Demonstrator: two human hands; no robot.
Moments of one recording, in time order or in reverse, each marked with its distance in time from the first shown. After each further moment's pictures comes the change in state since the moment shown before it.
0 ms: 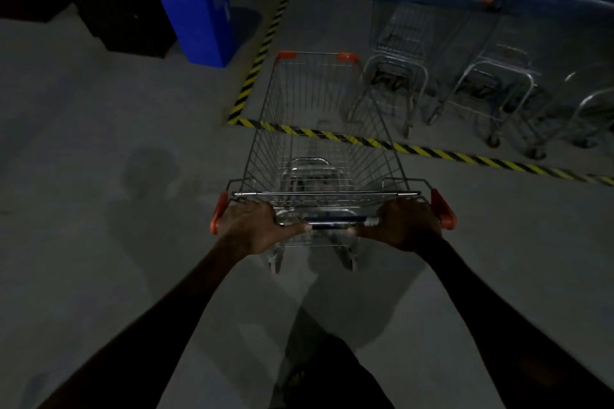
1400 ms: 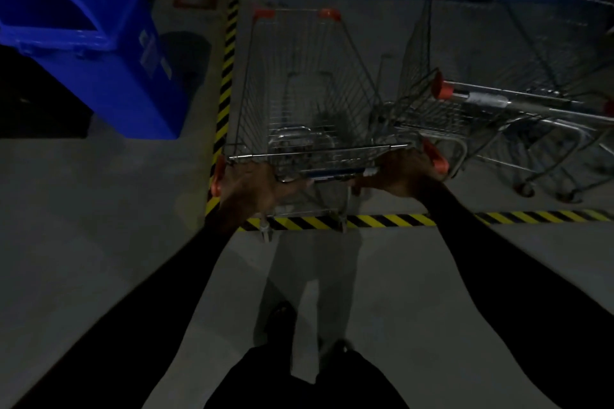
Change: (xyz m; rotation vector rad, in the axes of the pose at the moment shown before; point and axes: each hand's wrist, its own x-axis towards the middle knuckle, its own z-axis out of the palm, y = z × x) left_hand 0.826 -0.156 -0.325 0.004 0.040 0.141; right_hand 0.851 0.056 -0.155 0.192 -0.240 0.328
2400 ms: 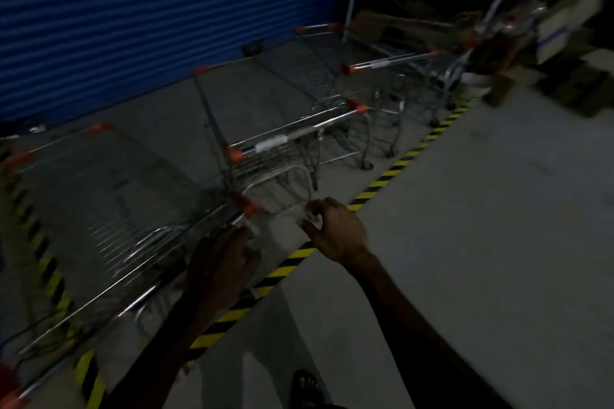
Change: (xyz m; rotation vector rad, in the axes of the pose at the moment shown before) left_hand 0.028 0.208 0.017 -0.152 0.134 0.823; right_hand -0.134 0.123 0.020 0.413 0.577 0.492
